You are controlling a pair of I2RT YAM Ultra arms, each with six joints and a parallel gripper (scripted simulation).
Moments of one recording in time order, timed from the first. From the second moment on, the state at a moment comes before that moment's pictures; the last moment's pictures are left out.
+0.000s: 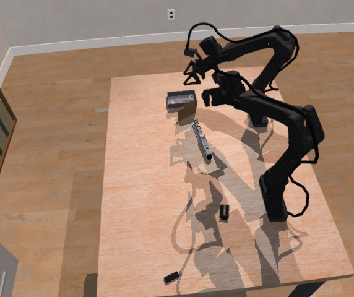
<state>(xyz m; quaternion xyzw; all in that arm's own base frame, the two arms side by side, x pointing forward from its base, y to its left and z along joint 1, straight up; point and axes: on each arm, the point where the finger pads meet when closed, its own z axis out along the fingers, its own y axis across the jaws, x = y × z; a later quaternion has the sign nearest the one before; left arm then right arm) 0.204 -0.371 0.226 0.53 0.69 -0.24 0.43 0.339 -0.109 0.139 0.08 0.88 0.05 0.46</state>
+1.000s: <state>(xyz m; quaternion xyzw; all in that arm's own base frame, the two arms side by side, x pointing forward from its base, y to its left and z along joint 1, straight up) 0.182 -0.368 0.226 0.53 0.69 -0.25 0.43 0.342 -0.127 0.084 0.12 0.93 -0.09 0.34</state>
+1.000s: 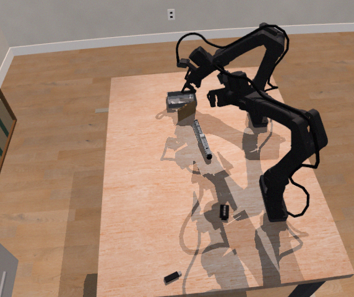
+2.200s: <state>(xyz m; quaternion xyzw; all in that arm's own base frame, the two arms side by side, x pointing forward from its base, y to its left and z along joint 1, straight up) 0.182 -0.368 0.226 0.53 0.69 -0.25 0.43 0.342 -0.118 0.058 -0.10 0.99 -0.05 -0.06</state>
